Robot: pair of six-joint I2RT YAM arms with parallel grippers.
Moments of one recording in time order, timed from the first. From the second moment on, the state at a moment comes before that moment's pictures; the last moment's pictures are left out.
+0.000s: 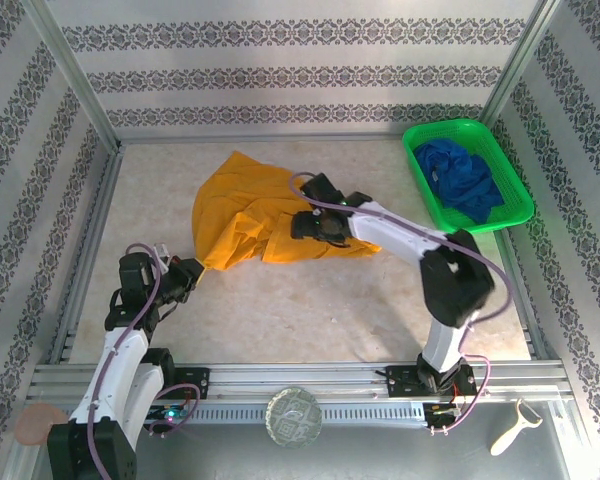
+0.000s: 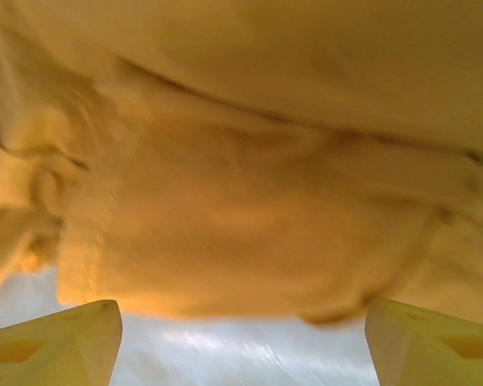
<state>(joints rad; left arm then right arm) 0.12 0.70 0.29 -0.19 0.61 -1.02 0.65 1.84 1.40 -0.64 0.02 0.65</state>
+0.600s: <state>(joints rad) 0.12 0.72 0.29 -0.15 0.61 -1.03 0.66 2.21 1.77 -0.73 0.08 0.76</state>
